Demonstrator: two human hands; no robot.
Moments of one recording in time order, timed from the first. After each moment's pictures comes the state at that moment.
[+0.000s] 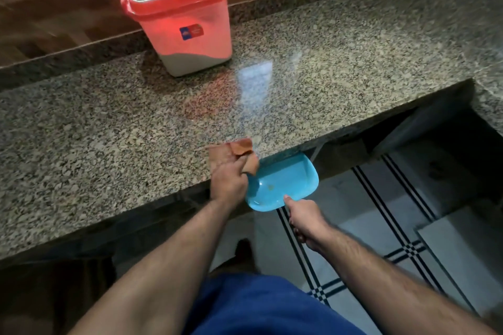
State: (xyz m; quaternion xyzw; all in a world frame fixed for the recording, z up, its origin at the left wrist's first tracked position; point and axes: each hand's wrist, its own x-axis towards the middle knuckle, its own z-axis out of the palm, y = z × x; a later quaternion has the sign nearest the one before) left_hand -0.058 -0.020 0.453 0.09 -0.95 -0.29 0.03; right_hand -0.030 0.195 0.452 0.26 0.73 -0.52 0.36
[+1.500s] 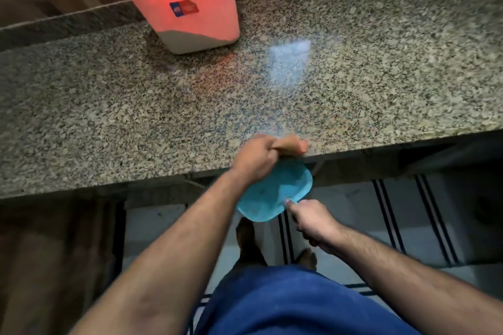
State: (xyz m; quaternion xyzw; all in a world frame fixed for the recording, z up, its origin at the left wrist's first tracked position) left_hand -0.193 0.108 0.494 0.15 -0.93 -0.33 -0.09; right_hand -0.168 0.307 0.456 0.02 0.80 -0.37 0.48
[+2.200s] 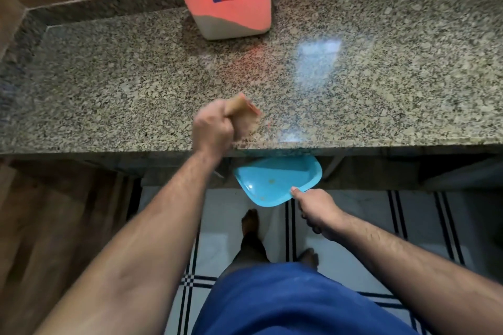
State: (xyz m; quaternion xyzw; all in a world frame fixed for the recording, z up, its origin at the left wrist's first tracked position) left_hand -0.132 0.031 0.511 0.31 -0.91 -0.19 0.19; right_hand -0.162 0.308 0.433 0.06 0.77 -0.39 0.51
